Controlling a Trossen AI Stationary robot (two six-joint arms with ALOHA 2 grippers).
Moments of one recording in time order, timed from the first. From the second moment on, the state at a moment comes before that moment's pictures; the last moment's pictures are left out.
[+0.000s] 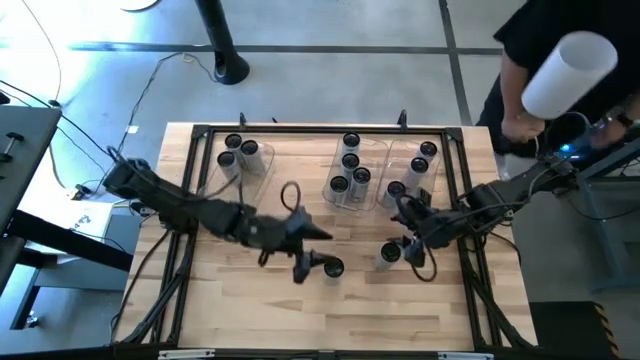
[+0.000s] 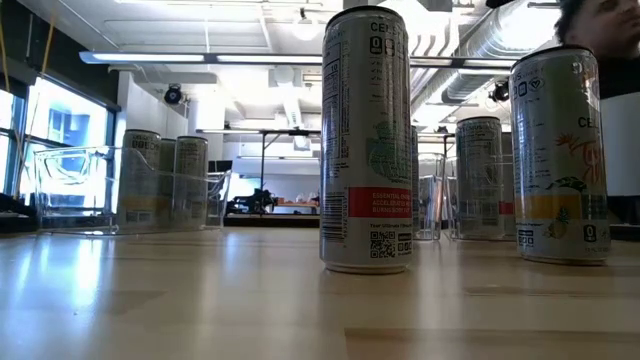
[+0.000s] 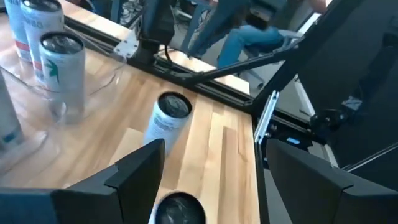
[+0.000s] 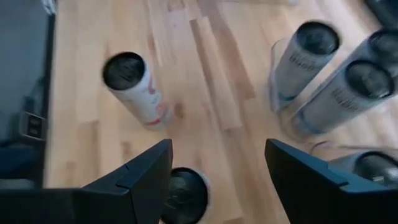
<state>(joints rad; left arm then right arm) -0.37 1.53 1.29 -0.14 -0.31 -0.55 0.48 1.20 1.26 -0.98 0.40 0.59</state>
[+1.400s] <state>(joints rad) -0.43 1.74 1.29 -0.21 -0.38 -0.31 0.47 1.20 1.26 -1.07 0.47 0.66</state>
